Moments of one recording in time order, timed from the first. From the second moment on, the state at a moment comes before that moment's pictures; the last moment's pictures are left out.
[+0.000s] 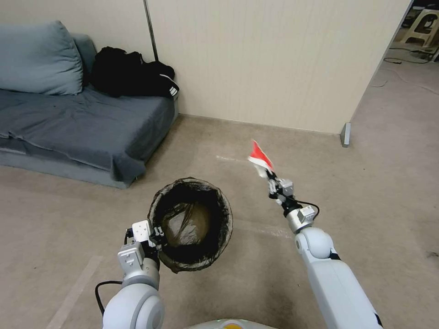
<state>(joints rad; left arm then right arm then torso) 1.65 -1.47 -0.40 -2.25 -0.29 0.48 -0.46 -1.15 1.34 0.34 1.64 0.29 0.34 -0.41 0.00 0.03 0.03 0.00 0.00</state>
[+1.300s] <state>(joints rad) 1.65 -1.45 -0.39 -2.26 -0.31 0.48 -0.46 -1.32 1.21 0.06 1.69 0.21 0.37 -0.40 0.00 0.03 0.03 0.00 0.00</state>
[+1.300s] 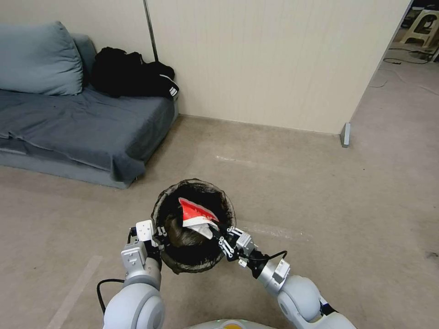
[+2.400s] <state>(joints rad) 1.65 -1.43 -0.41 -2.23 -0.27 0.46 -0.44 -1.60 1.32 0.26 2.14 0.13 0.41 0.00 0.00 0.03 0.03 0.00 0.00</state>
